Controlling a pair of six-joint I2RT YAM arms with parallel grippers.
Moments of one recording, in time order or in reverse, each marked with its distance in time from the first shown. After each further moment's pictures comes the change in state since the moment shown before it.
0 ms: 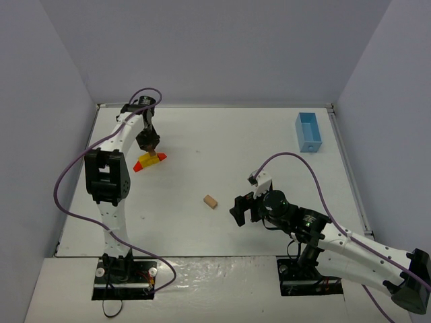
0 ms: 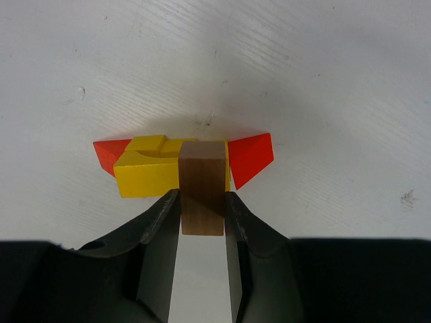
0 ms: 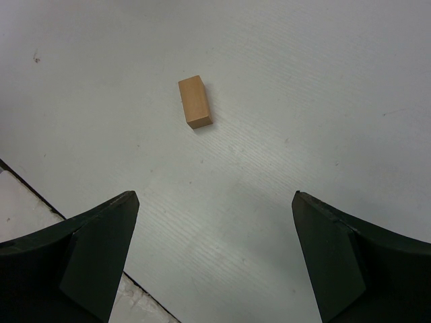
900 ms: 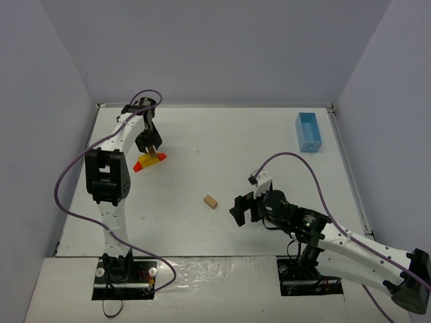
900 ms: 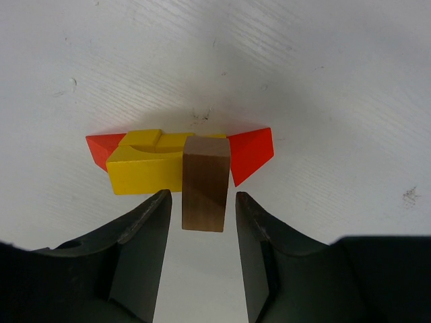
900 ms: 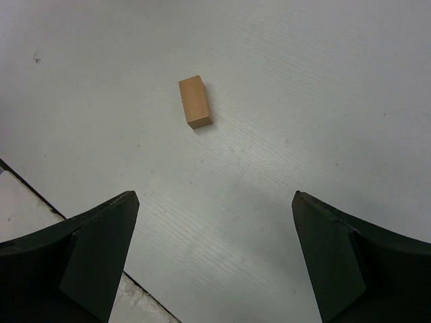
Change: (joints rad) left arm 0.001 0.002 -0.016 0.000 0.018 -0.015; right arm 0.000 0.000 0.000 0.000 0.000 0.002
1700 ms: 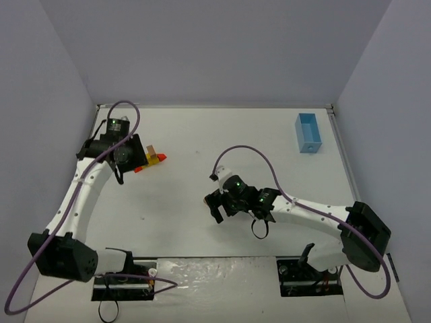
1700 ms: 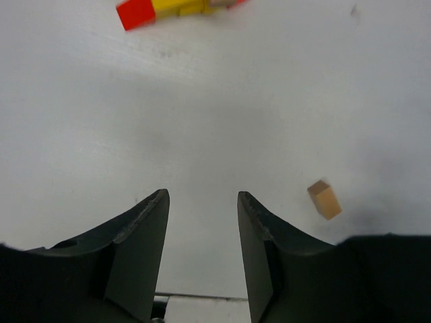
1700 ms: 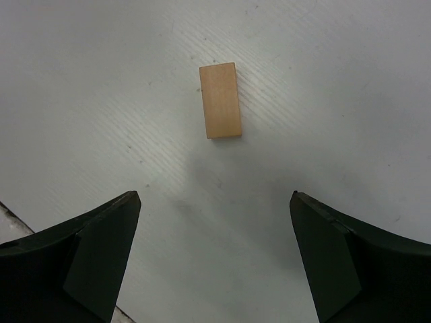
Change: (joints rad) left arm -0.015 -0.780 -0.516 0.014 0.138 0.135; right arm 0.000 0.562 0.255 0.019 -0.122 -0.105
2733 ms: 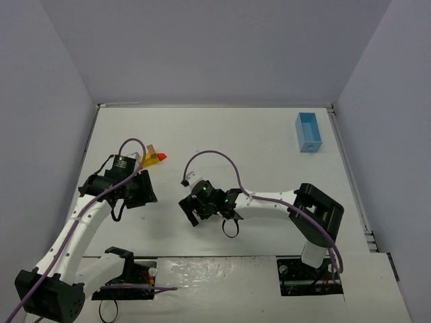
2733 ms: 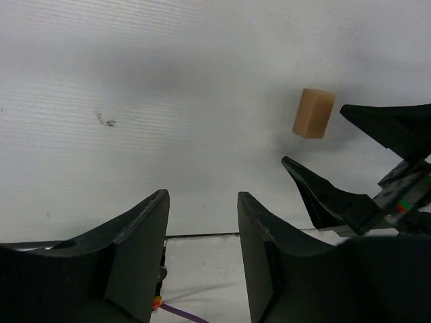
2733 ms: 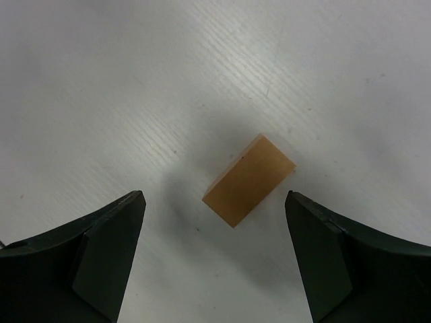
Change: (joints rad) left arm -0.105 -0.322 -0.392 -0.031 0.131 -0.050; right arm 0.121 0.388 0.215 0.131 0.024 0.051
